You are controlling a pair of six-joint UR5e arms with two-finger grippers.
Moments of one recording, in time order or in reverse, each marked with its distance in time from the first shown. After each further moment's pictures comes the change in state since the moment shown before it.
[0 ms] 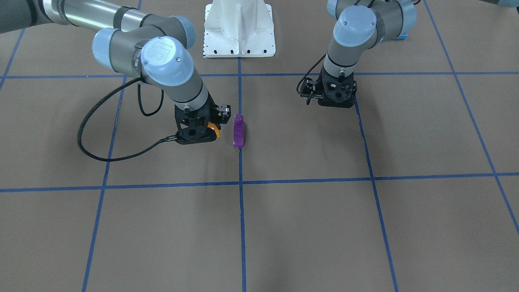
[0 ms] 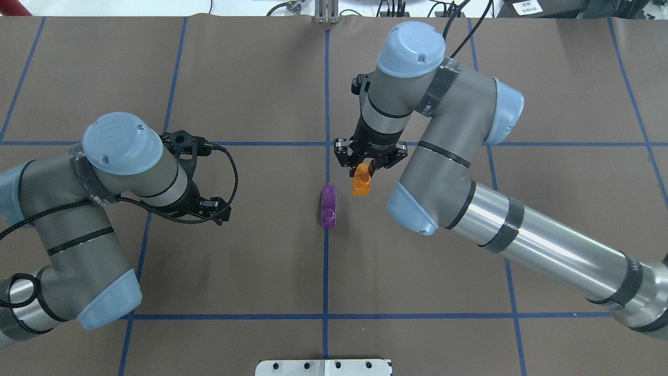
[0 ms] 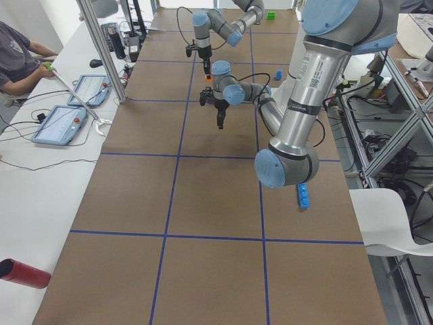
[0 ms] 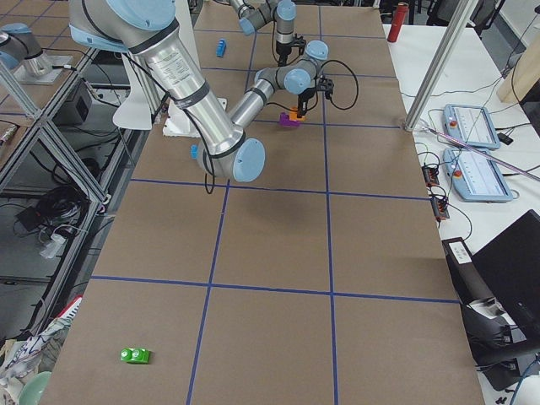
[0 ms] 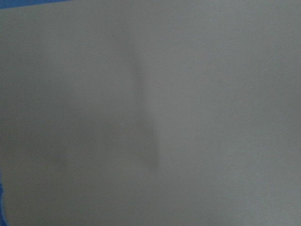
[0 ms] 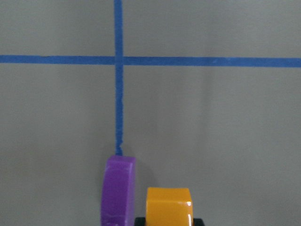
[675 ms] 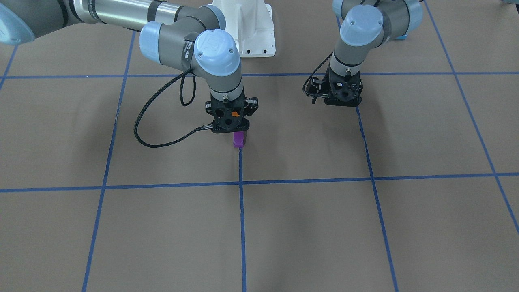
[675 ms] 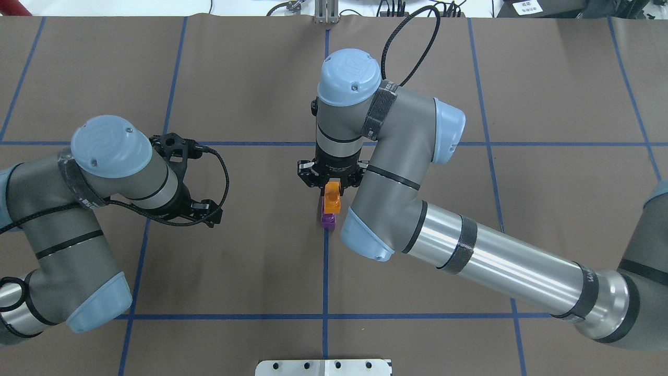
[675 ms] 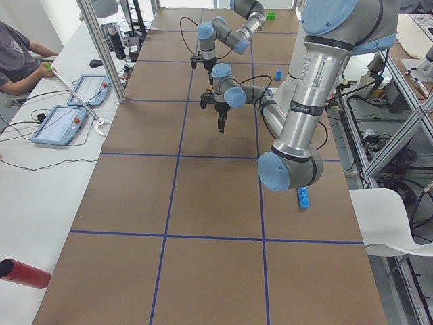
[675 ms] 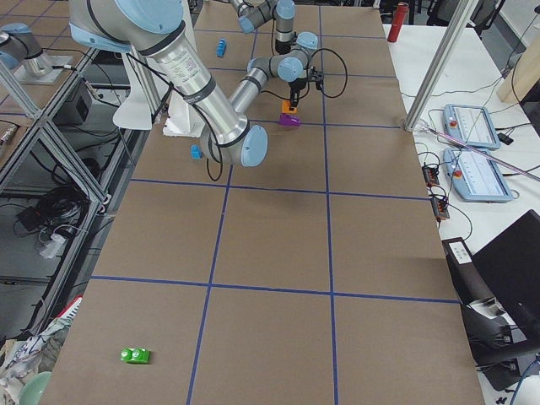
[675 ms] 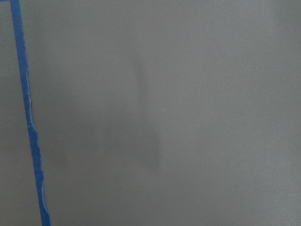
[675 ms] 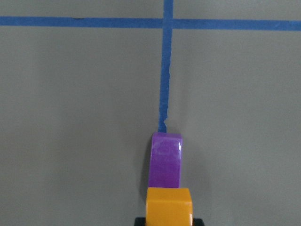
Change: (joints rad) left arm -0.002 0.024 -0.014 -0.001 -0.002 -0.003; right arm -0.085 0.079 -0.043 -0.076 -0.081 0.027
